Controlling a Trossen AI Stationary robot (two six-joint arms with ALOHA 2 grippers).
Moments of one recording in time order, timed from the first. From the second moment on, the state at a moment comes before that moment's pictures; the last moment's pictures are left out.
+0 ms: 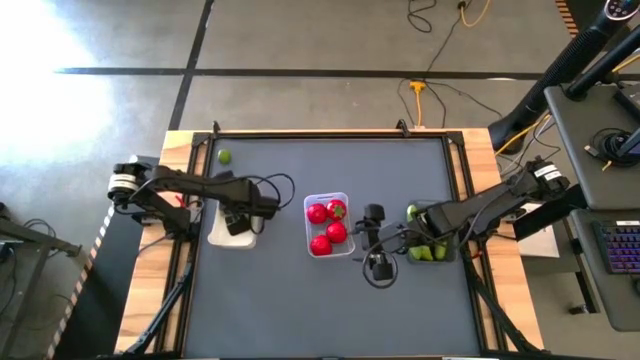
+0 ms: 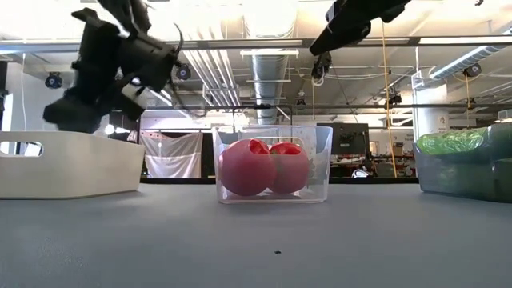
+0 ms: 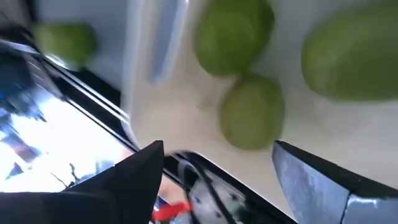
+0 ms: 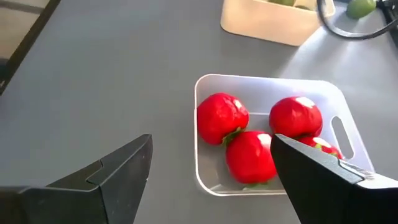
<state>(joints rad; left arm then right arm) 0.07 1.52 0.91 -1.36 -0.39 -0.42 0.32 1.41 1.04 -0.35 0.24 0.07</state>
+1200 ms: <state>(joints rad) 1.09 1.52 1.13 -0.84 -0.16 -0.18 0.23 1.41 0.98 -0.29 0.24 0.10</state>
